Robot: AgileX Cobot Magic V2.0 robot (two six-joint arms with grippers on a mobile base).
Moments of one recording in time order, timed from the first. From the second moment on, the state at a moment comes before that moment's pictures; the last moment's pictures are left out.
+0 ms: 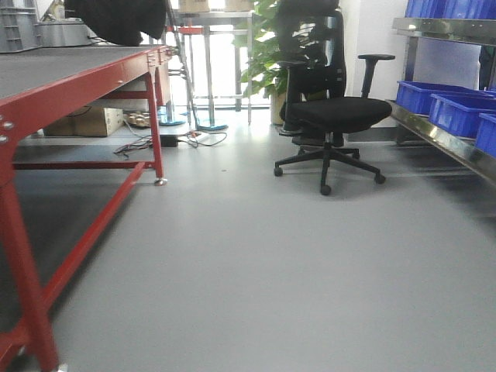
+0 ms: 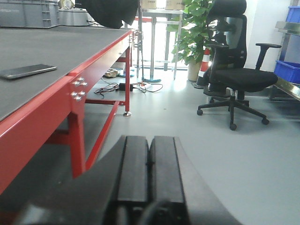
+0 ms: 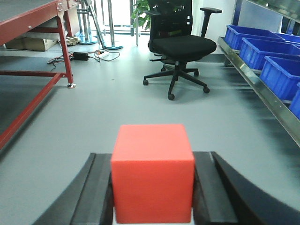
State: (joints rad) left arm -0.03 -0.02 0.03 -0.01 0.02 -0.02; right arm 0.02 0.39 -0.43 -0.04 0.26 0.08
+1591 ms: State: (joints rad) left arm -0.03 -0.02 0.03 -0.01 0.02 -0.02; right arm 0.02 0.39 -0.43 -0.04 0.26 0.08
